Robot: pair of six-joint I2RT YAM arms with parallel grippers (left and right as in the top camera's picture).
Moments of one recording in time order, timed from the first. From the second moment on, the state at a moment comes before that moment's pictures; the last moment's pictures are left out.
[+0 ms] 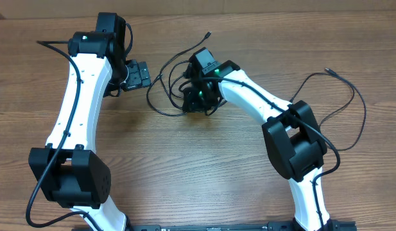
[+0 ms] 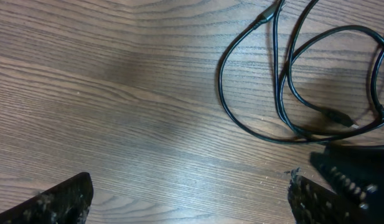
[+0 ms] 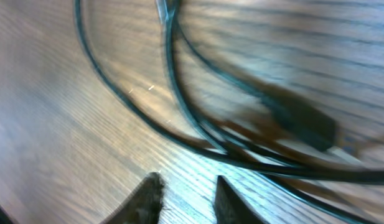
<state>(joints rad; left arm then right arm) -0.07 1.87 1.79 -1.30 -0.04 -0.34 0.58 2.22 1.73 -0.79 -0.41 0.29</state>
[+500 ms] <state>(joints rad) -0.07 1.87 1.79 -1.30 -0.04 -0.34 0.50 2.22 1.73 -0.52 -0.18 0.33</state>
